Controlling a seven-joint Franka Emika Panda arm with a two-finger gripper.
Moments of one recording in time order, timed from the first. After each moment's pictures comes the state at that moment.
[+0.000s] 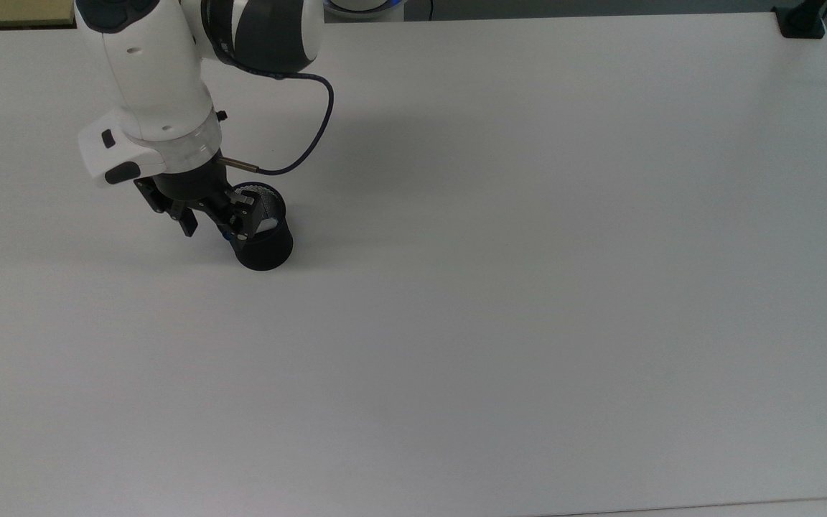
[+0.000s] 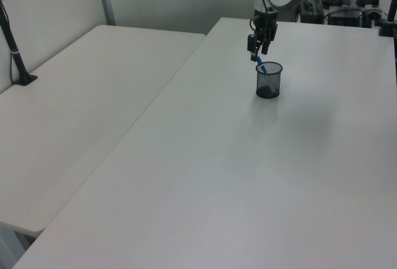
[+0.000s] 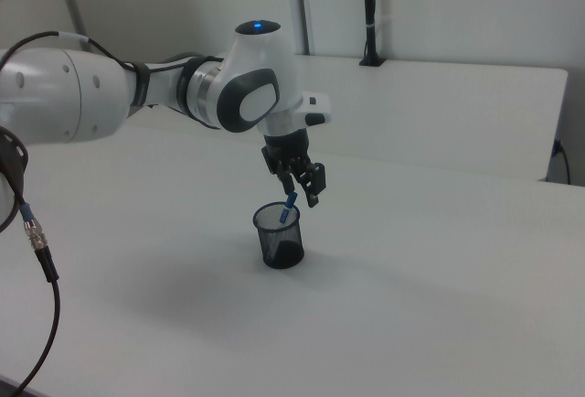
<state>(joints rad) -0.01 0.43 -0.20 -1.55 0.08 2.11 0.05</state>
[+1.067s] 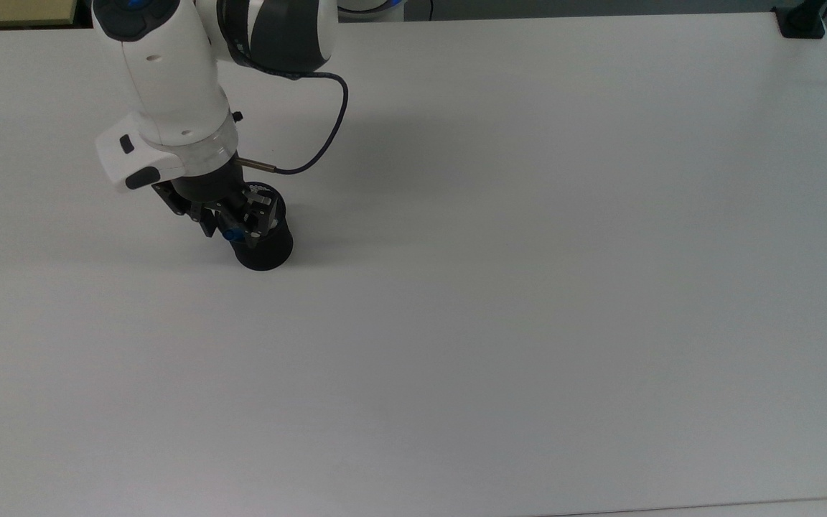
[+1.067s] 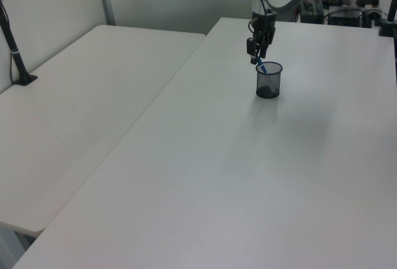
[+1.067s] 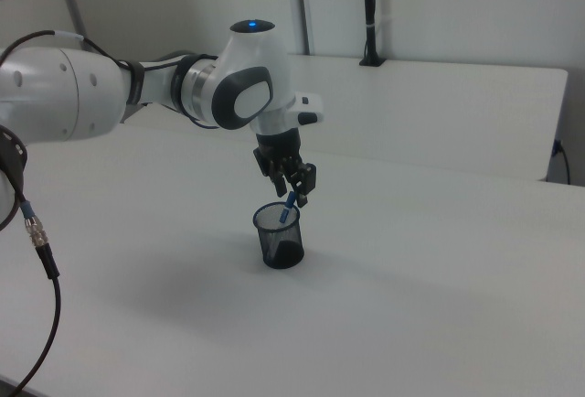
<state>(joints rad) 0.01 0.43 -0.19 -1.55 0.08 2.07 0.04</state>
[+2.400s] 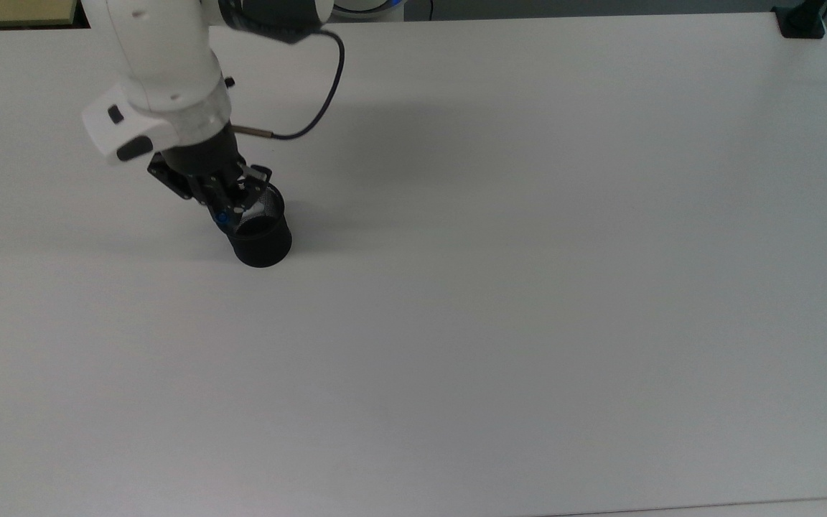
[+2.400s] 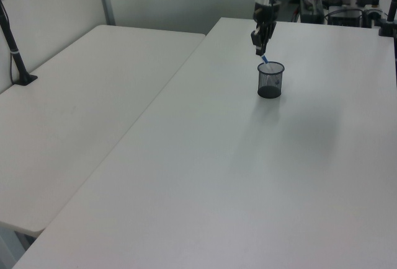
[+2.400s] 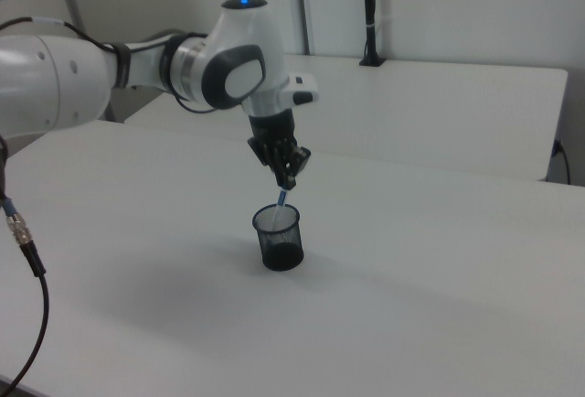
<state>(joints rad) 0.01 0.37 -0.20 -1.53 0.08 2.00 -0.03</state>
